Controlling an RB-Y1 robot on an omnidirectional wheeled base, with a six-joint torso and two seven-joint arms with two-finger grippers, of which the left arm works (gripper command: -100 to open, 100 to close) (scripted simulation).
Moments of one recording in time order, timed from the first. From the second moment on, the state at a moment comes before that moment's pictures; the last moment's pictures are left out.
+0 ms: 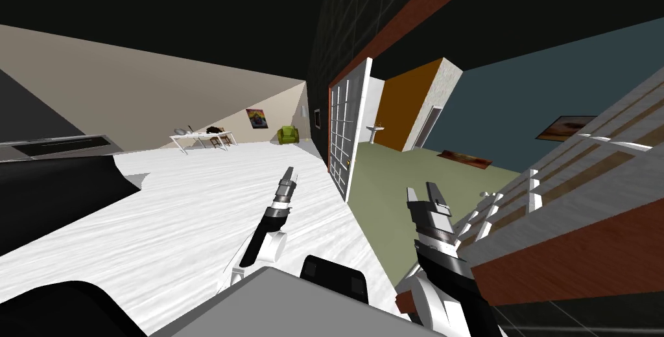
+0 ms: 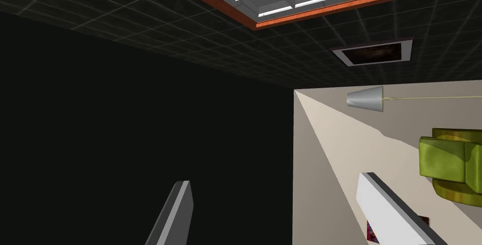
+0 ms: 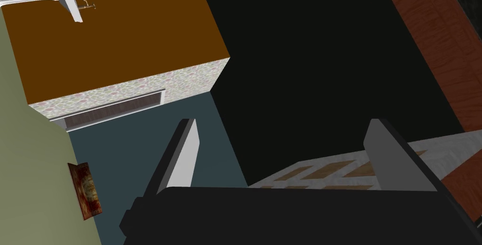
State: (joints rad) arm 0.46 0.06 -0.03 -2.10 0.04 -0.46 -0.15
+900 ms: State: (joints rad) arm 0.43 0.09 -0.10 -1.94 -0.03 -0.52 -0.32
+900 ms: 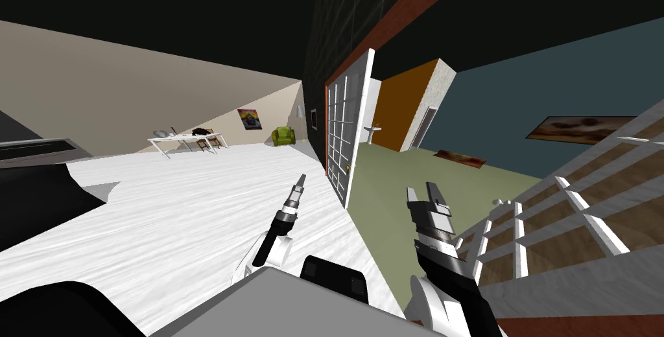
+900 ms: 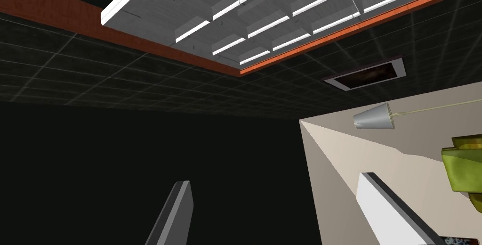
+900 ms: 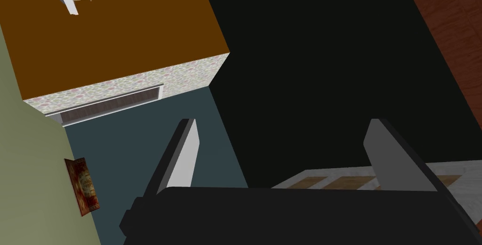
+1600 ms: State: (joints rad) arm 0.39 0.10 -0.17 -1.79 -0.10 -0.57 -0.47
